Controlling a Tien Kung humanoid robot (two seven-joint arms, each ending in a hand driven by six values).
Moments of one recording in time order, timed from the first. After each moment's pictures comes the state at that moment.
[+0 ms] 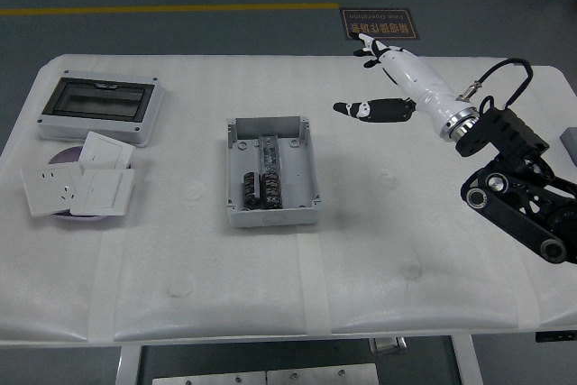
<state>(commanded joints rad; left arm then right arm) -0.01 0.15 -0.51 -0.18 0.77 -0.15 0.37 0.63 -0.57 0.72 1.35 -1.62 -0.27 -0.05</state>
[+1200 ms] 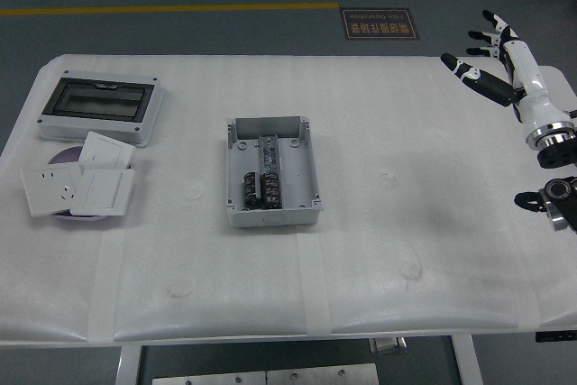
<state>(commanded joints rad) 0.02 0.13 -0.51 -0.18 0.76 -0.18 0.39 0.33 -0.48 1.18 1.33 -1.28 -0.27 0.09</state>
